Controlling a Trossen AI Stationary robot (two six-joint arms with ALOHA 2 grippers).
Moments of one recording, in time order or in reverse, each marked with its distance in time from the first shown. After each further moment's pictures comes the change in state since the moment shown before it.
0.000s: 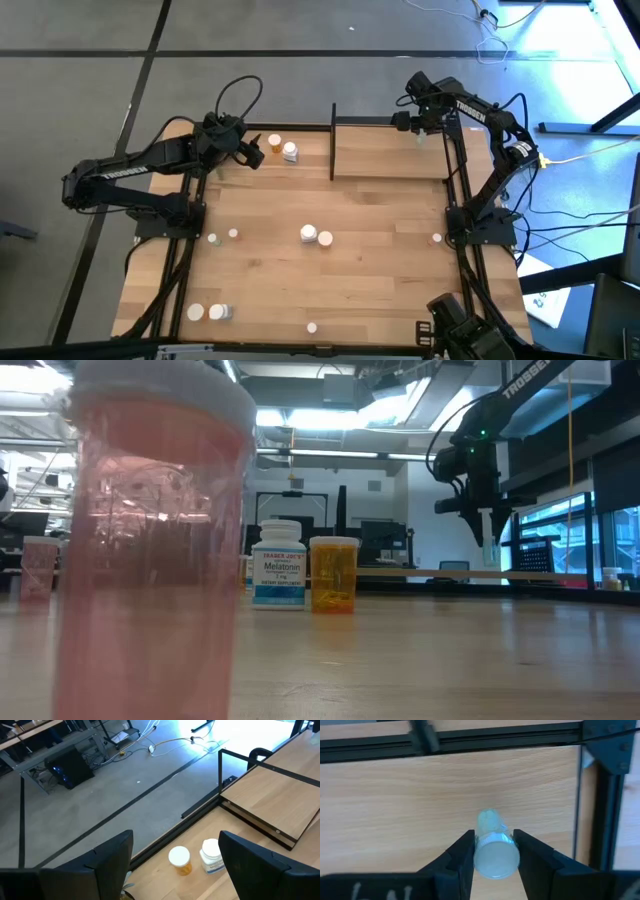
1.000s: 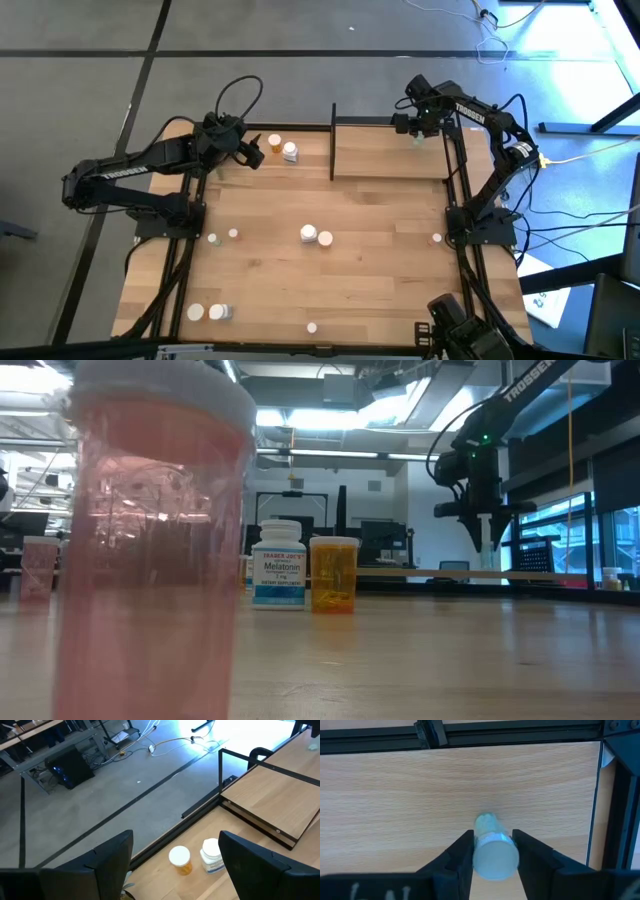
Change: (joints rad) left arm 0.000 0.000 0.000 -0.001 -0.002 0.001; right arm -0.001 -0.003 -0.055 0.065 -0.037 -0.024
